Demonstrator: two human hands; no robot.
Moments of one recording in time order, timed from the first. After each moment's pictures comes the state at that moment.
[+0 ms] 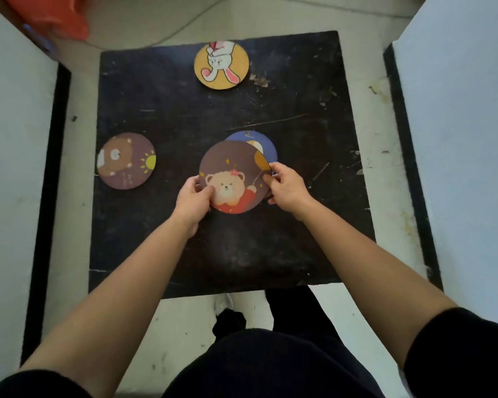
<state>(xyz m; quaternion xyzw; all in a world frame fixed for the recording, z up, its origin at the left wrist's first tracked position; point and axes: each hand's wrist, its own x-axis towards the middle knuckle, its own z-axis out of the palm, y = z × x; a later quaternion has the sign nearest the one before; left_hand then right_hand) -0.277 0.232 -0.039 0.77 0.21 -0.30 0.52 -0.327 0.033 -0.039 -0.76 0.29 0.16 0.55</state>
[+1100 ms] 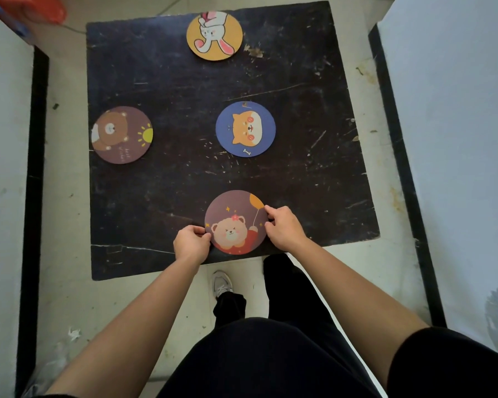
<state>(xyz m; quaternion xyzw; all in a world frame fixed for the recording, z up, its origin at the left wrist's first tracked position) -0.399 0.316 -0.111 0.86 0.25 -0.32 0.31 -0.458 0.105 -0.094 -0.84 0.29 0.28 0.37</state>
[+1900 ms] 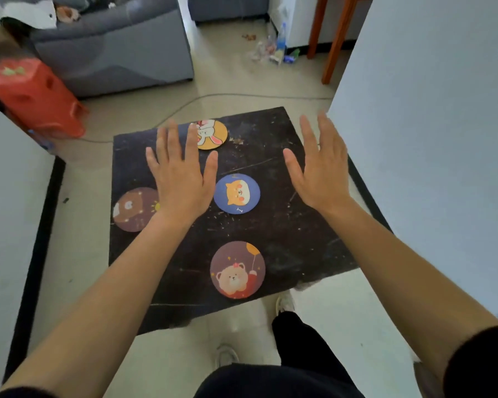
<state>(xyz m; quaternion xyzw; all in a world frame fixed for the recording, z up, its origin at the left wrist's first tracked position) -0.299 0.257 0.137 0.95 -0.24 0.14 0.18 -0.409 0.030 0.125 -0.95 0.21 -0.23 0.06</state>
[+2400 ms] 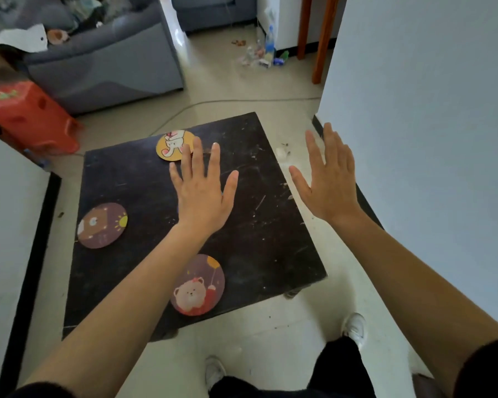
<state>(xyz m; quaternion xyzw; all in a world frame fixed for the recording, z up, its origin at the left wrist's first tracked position) -0.366 0.118 0.114 0.95 -0.29 0.08 0.11 -0.477 -0.103 0.092 -0.95 0.24 -0.18 0.01</state>
